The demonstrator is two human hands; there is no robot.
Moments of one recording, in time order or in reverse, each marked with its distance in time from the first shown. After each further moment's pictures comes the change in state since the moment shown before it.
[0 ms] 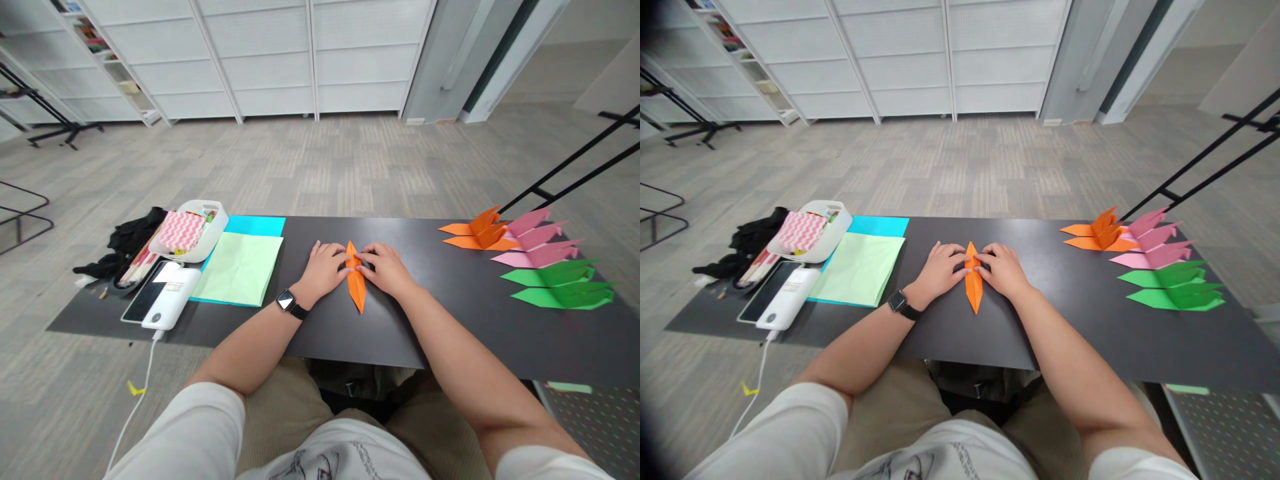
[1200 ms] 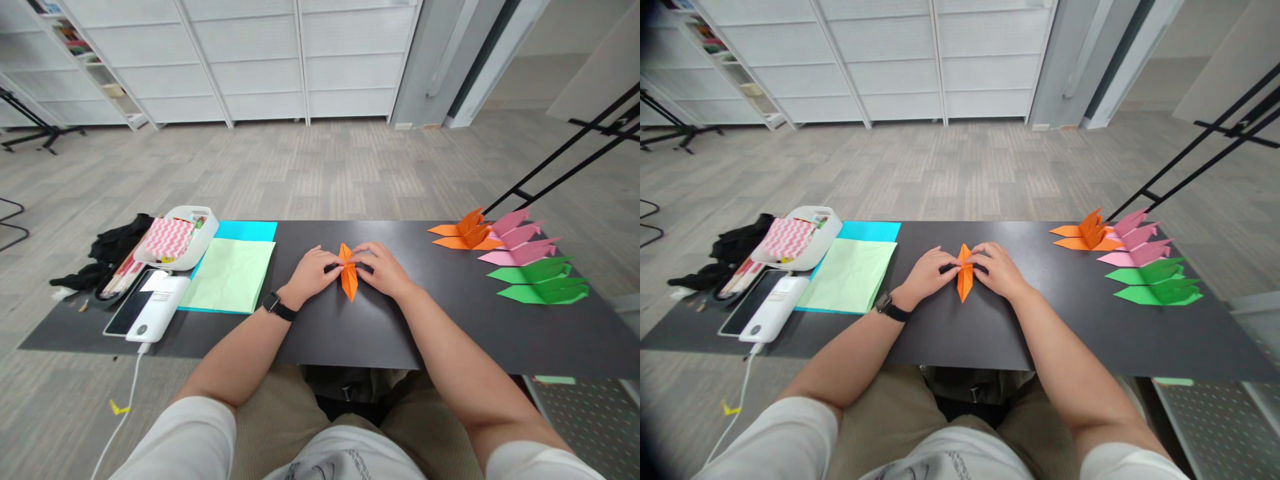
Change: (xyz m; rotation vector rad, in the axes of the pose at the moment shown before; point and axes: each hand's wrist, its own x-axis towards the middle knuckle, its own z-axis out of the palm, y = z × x) left_hand 0.004 -0.013 -0.005 -0.220 0.041 0.095; right_hand 0.001 0.002 -0.017 0.175 0.161 -0.228
